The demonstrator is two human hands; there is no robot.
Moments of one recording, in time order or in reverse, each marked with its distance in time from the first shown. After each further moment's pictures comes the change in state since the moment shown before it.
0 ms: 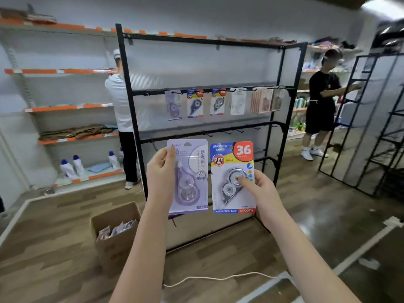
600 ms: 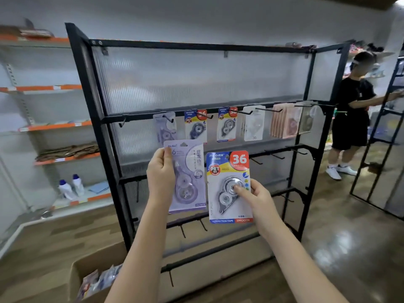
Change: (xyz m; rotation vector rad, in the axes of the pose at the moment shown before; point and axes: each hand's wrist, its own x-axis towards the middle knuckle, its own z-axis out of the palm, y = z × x) left_hand 0.268 -0.109 0.114 0.105 0.092 0.144; right_hand 0.293 0.040 0.021 0.017 -0.083 -0.002
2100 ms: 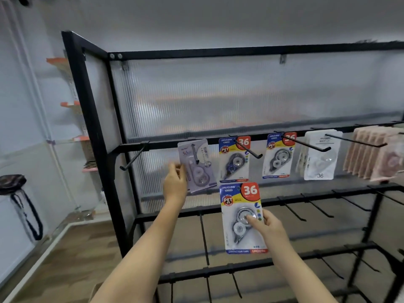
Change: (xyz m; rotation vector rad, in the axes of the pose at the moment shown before) left_hand 0.210 -0.156 0.028 0.664 0.132 -0.031; right_hand 0.202 0.065 0.053 -0.066 -0.139 0.158
